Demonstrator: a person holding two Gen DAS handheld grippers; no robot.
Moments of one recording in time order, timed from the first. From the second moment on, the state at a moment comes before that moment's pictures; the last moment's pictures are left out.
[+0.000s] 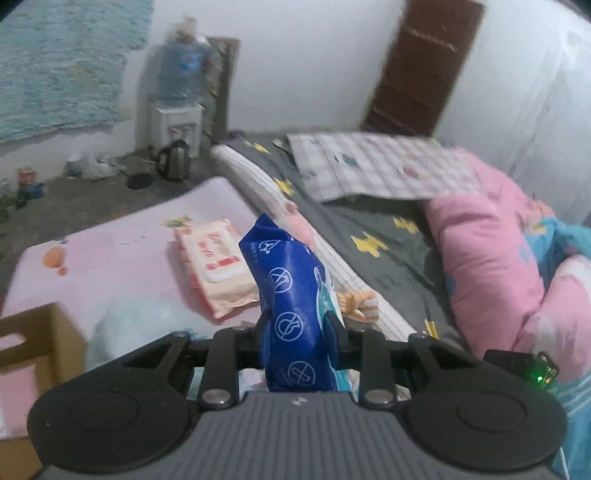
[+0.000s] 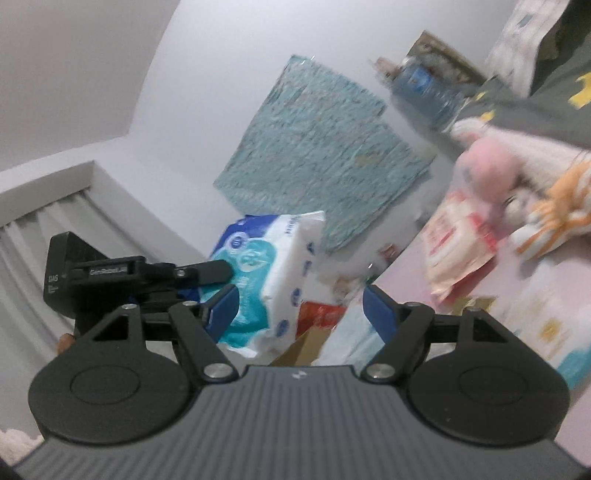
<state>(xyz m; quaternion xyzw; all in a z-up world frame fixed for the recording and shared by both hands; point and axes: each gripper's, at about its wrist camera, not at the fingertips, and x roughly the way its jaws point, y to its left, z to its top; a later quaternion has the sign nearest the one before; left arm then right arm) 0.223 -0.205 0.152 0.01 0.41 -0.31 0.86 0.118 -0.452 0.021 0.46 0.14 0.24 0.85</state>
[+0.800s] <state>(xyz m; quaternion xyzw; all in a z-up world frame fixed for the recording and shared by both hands) 0.310 0.026 0.046 -0.05 0.50 -0.08 0.86 0.090 -0.323 0.069 0.37 0.23 0.26 0.86</state>
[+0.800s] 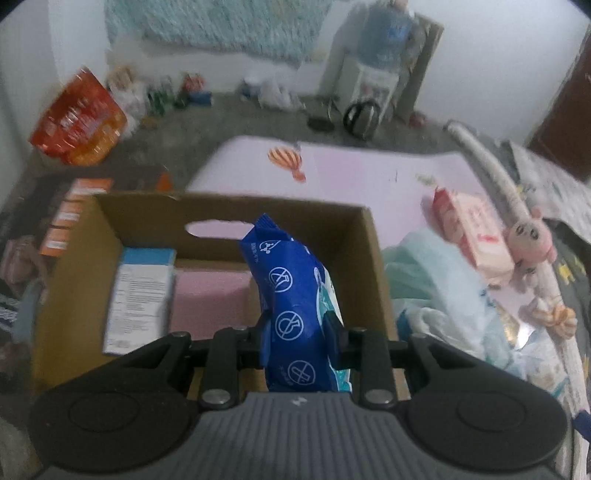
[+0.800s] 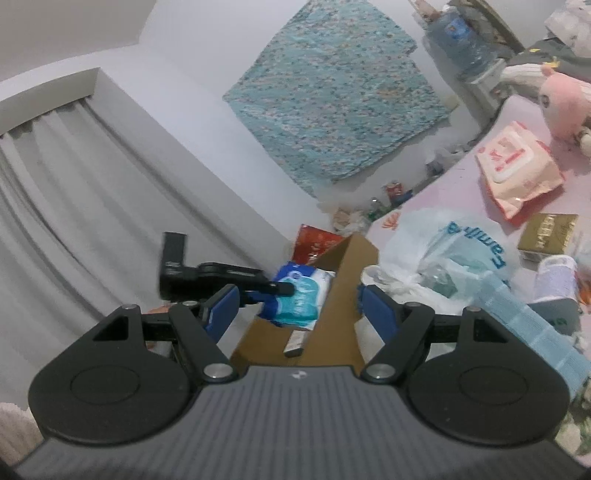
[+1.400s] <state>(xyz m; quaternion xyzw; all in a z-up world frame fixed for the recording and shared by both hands) 0.361 0.011 -0.030 -0.05 0.54 -0.11 0.83 0.096 -0.349 0.060 0.38 0.25 0.22 0.86</state>
